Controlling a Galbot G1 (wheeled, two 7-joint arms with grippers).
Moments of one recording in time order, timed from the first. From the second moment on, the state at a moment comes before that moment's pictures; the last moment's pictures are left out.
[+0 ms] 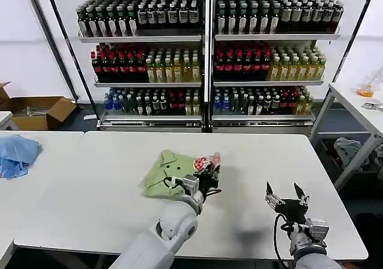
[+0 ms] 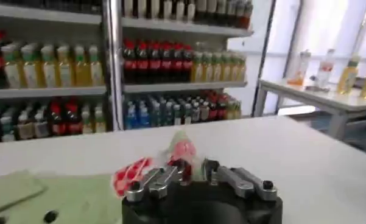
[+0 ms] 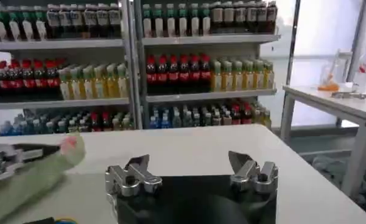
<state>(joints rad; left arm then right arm) 0.81 -1.38 0.17 -1.69 -0.48 0.44 -0.30 -1.48 1.20 0.52 2.17 0.42 -0.37 0.30</state>
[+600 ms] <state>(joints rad) 0.99 -1.23 -0.07 -1.87 -0.49 0.25 -0.27 -1.25 1.23 0.32 2.02 0.61 -0.43 0.35</state>
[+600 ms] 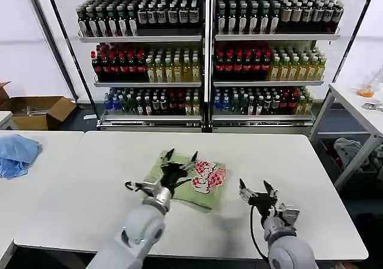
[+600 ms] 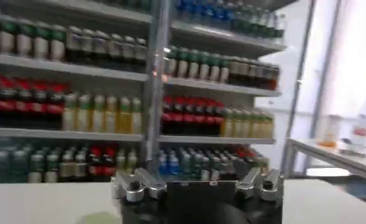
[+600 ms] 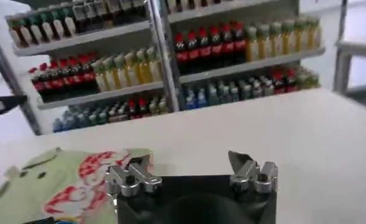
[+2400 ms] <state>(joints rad) 1.33 -1.15 -0.38 -2.04 -0.46 0.18 -0.26 -0.57 1.28 0.07 1.25 0.57 -0.37 0.20</state>
